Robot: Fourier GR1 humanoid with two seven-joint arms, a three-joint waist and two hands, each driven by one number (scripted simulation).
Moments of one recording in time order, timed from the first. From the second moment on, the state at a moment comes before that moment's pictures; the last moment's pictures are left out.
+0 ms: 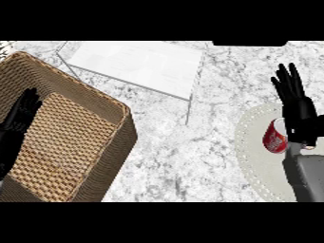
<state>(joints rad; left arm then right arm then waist) -0.01 0.55 -0.09 -1.57 0.29 0.07 -0.14 -0.27 -0.22 -0.05 -1.37 -0.10 -0.23 -0.14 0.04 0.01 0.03</state>
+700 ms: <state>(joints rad) 0.01 0.64 -0.06 -1.55 0.40 0.01 0.15 -0.24 -0.72 -0.20 -1.12 -0.18 0.29 -0.24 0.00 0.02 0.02</state>
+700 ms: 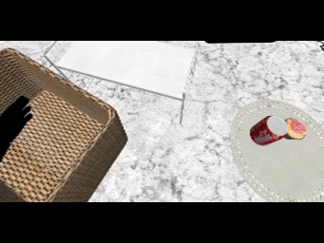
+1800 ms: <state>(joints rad) 0.12 0.61 -0.06 -1.64 0.45 0.12 0.28 -0.38 -1.01 -0.05 -1.07 -0.09 0.72 -0.26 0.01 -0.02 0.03</state>
